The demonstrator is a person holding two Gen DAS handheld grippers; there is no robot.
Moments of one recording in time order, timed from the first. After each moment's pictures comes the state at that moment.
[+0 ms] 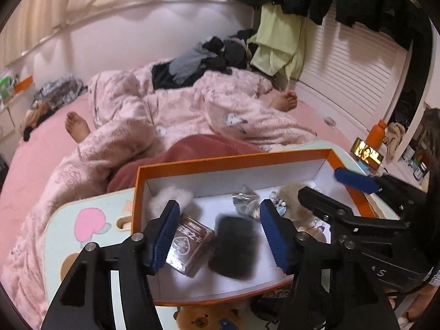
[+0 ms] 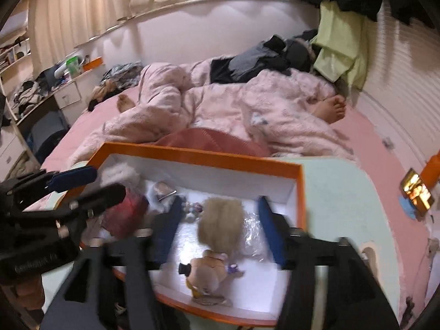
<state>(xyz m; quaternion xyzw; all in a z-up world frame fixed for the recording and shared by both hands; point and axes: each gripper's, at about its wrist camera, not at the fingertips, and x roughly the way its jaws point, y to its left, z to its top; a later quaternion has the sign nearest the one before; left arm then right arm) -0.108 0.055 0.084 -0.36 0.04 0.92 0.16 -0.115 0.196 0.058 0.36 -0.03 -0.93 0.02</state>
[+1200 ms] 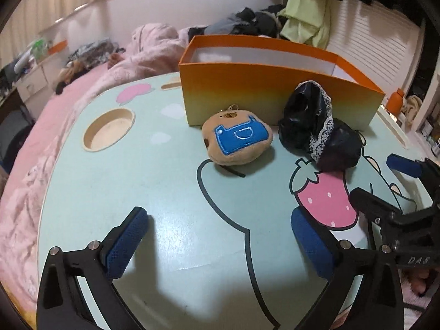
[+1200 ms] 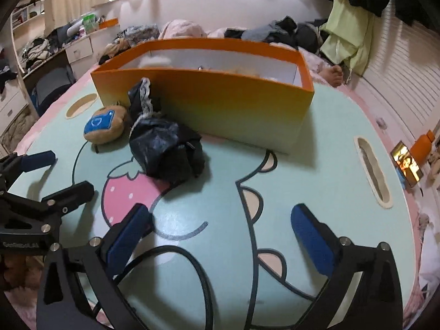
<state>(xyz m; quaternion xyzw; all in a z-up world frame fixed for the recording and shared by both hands) 0.023 0.011 0.004 -0.42 0.03 0.90 0.07 0.003 0.170 -0.006 0.41 0.03 -0.91 0.03</state>
